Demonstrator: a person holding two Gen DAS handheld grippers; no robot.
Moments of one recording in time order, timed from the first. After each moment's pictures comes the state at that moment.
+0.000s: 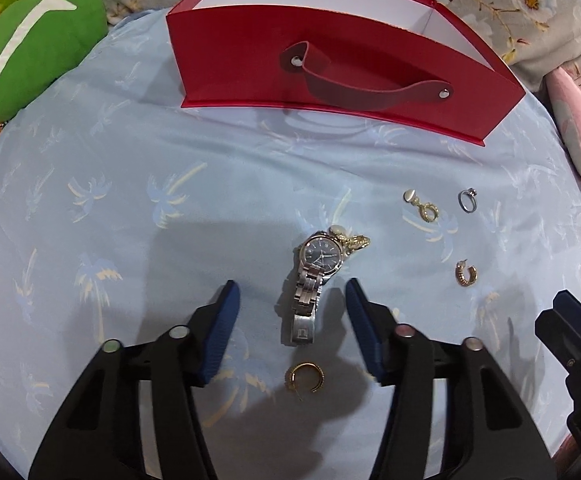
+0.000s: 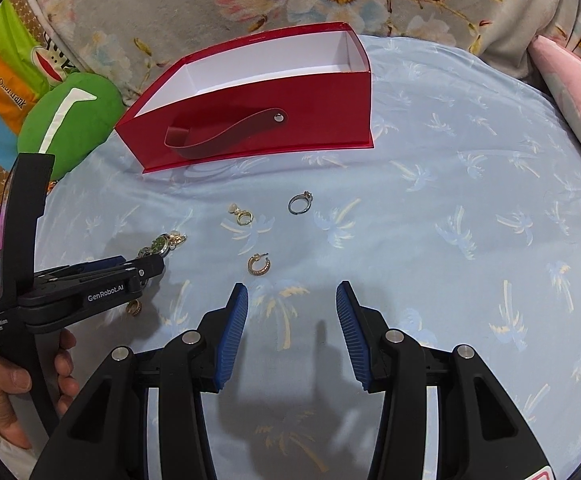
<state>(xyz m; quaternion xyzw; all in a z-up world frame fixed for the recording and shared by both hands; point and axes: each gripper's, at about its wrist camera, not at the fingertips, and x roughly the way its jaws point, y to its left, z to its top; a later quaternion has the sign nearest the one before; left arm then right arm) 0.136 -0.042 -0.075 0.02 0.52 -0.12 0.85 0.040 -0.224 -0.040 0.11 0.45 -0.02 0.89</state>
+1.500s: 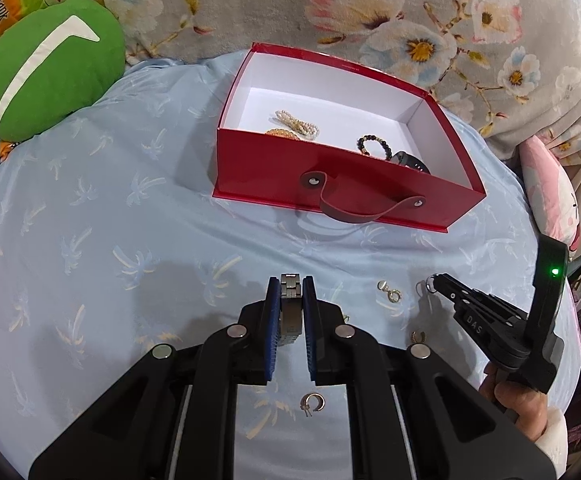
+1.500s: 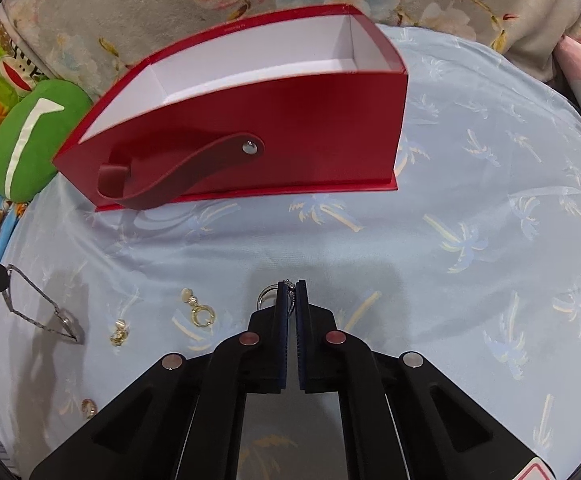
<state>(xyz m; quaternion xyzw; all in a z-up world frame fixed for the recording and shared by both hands) 0.149 0.005 0.004 -0.05 0.45 -0.15 0.88 0.139 -0.241 -0.069 0.12 0.45 -0.02 0.88</state>
